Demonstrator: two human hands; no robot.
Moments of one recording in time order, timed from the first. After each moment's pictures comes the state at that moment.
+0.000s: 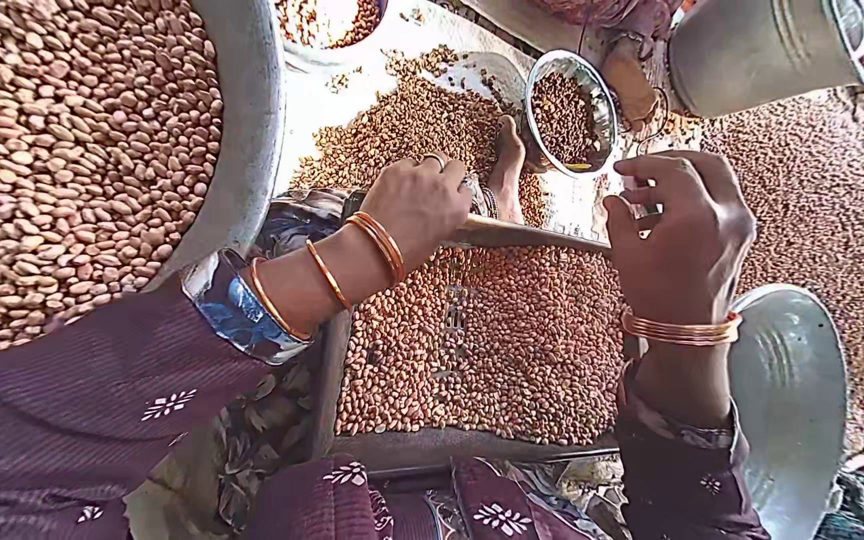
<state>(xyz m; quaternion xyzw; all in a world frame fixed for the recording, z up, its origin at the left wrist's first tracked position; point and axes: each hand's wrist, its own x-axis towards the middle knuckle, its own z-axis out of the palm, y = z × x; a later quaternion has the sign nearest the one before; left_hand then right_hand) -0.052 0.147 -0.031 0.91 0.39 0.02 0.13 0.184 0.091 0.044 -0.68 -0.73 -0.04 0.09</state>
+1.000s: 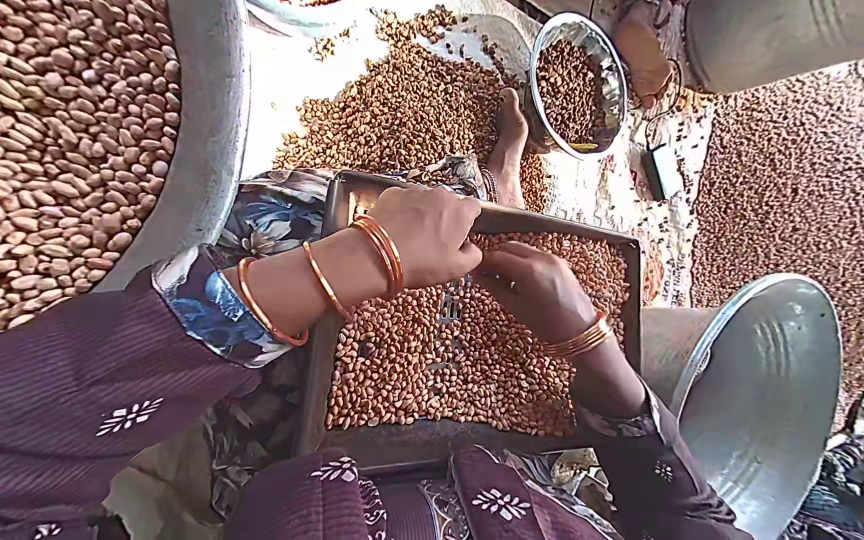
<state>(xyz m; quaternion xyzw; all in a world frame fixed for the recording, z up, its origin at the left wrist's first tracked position) -0.039 0.139 -0.033 0.86 0.39 -0.02 0.34 0.167 0.063 -0.039 -0.55 -0.81 0.20 0.01</state>
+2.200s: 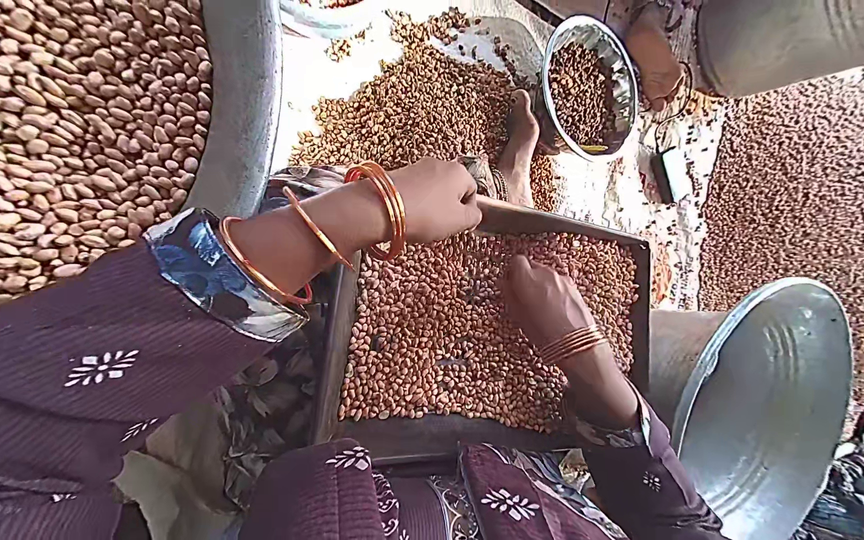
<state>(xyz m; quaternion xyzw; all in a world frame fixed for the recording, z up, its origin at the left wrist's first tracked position) -0.052 0.166 -0.019 0.76 0.42 -0.04 0.50 0.130 0.059 -0.027 -0.71 -0.62 0.21 -0.26</state>
